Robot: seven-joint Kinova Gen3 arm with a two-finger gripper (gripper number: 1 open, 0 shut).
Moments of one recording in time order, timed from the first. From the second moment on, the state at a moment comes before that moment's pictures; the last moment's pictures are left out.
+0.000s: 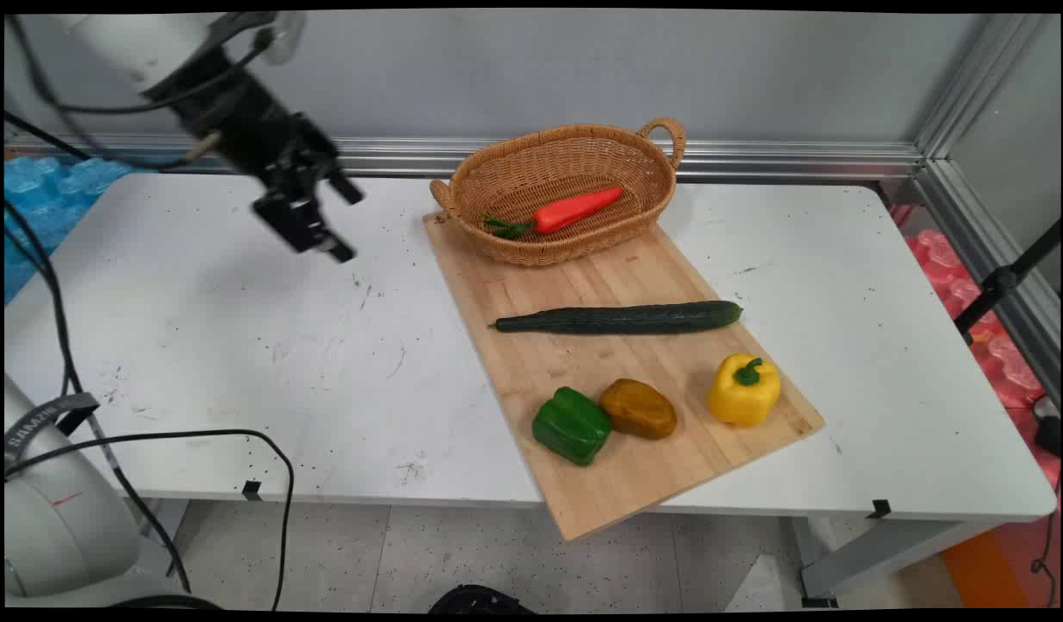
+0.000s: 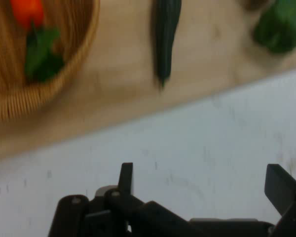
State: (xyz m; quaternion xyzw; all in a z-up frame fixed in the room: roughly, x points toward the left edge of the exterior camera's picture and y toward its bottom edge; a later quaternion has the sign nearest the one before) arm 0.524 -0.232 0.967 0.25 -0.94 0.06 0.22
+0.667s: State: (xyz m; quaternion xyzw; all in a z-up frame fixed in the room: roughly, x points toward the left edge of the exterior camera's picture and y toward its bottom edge) arm 0.418 -0.297 0.951 0.24 -0.92 0.08 0.29
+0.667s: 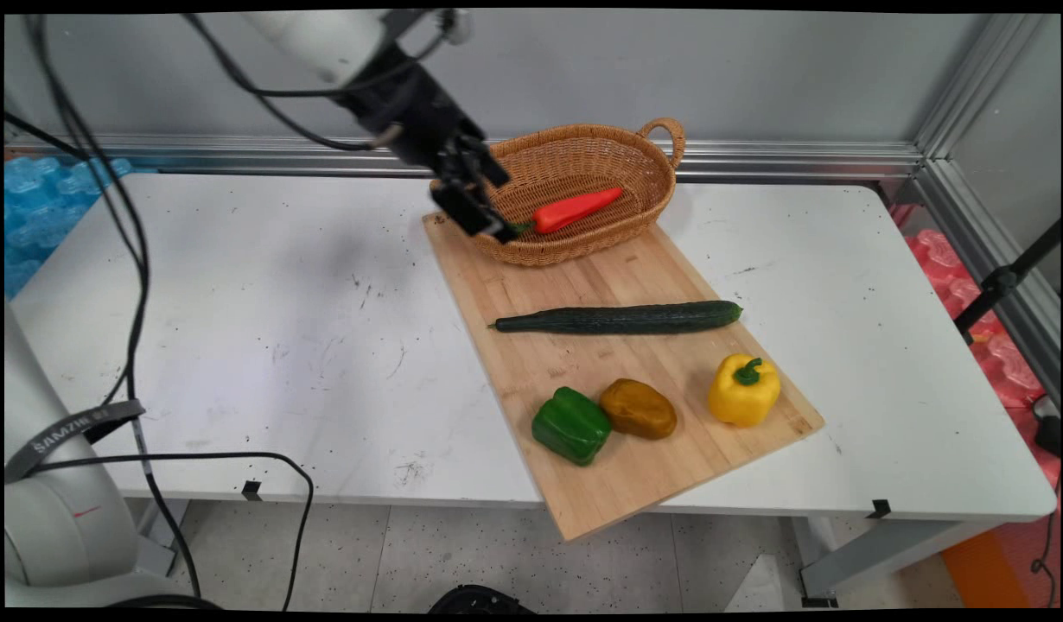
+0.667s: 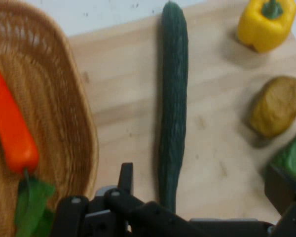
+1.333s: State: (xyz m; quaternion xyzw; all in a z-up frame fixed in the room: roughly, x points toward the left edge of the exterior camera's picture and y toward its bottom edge) arm 0.337 -0.350 0.879 0.21 -0.93 0.07 0.28
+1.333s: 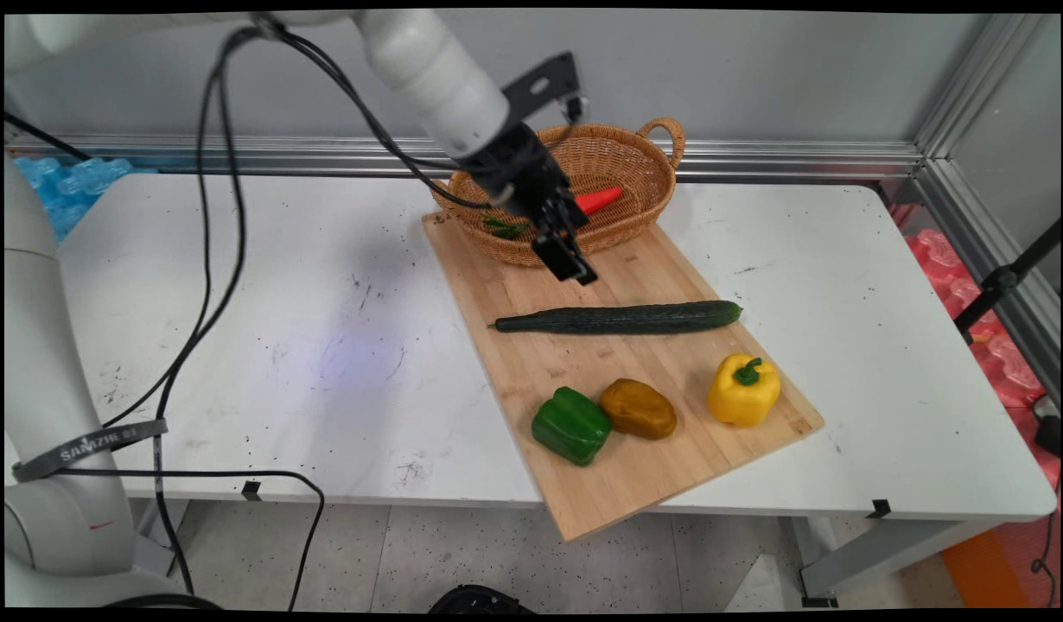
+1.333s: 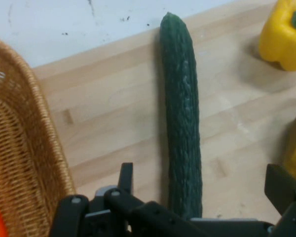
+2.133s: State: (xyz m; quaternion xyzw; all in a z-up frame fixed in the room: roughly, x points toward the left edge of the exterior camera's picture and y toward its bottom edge) arm 0.283 -0.381 0.802 0.20 -0.95 0.05 0.23
